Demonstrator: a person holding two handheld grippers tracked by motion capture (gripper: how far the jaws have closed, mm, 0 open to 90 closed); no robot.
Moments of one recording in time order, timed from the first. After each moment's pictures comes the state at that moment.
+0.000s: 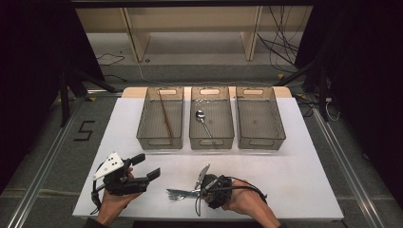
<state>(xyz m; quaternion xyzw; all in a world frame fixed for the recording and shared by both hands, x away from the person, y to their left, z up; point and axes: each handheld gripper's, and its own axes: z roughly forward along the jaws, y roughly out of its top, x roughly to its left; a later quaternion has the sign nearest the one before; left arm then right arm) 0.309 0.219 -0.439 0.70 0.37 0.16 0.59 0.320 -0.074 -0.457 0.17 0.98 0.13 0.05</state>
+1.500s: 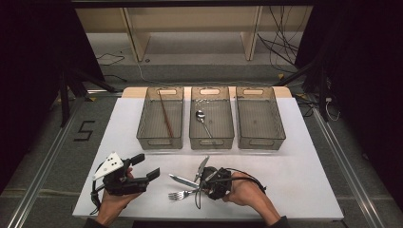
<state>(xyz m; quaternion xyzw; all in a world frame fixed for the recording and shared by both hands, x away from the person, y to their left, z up) 0.308 0.220 -0.439 0.70 0.37 0.16 0.58 0.336 -0.075 -0.440 0.16 0.98 0.13 0.04</state>
